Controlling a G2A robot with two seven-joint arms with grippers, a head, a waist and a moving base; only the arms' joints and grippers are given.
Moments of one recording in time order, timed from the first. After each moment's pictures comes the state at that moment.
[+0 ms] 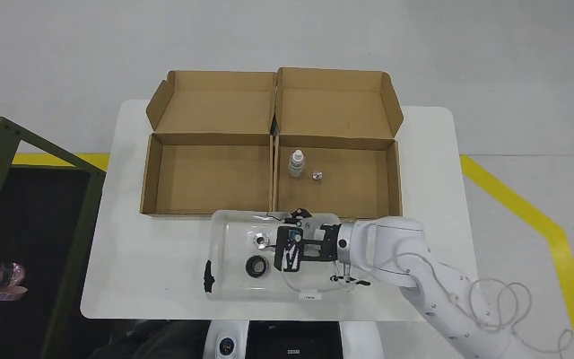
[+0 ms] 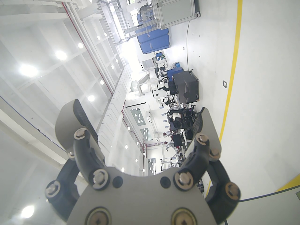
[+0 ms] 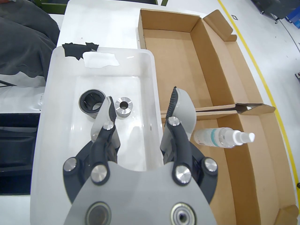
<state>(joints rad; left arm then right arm) -0.33 -0.16 -0.45 -1.44 1.96 -0.37 0.19 -1.10 -1.10 0.89 -1.98 -1.28 -0.72 0.50</state>
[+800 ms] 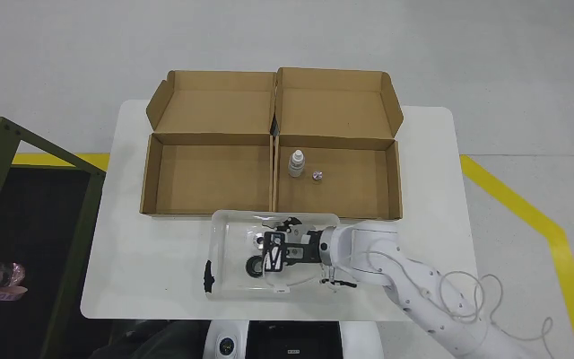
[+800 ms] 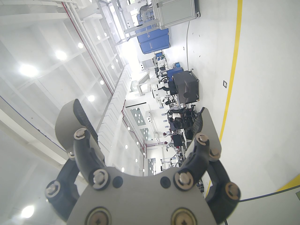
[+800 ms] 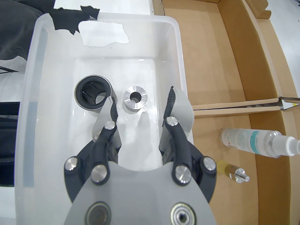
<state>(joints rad) -0.33 -0.16 -0.45 -1.44 1.96 -0.37 0.19 -1.05 -1.14 0.77 -1.86 -1.33 -0.66 0.55</state>
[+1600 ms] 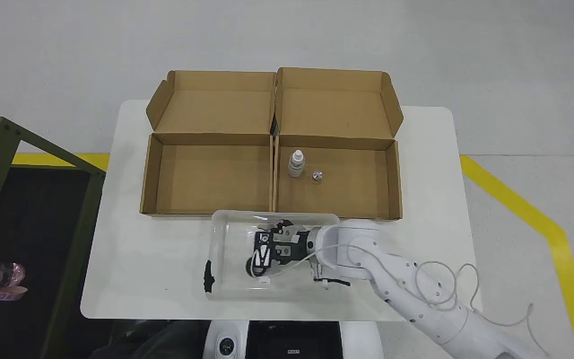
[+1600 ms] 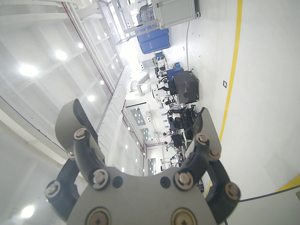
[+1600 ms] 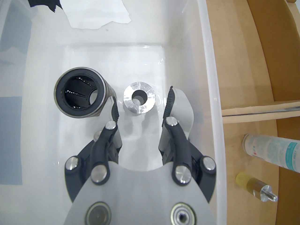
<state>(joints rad) -0.33 -0.16 -0.45 -1.44 1.96 -0.37 0.19 -0.97 -1.19 0.67 -1.71 -1.35 -0.63 0.54</state>
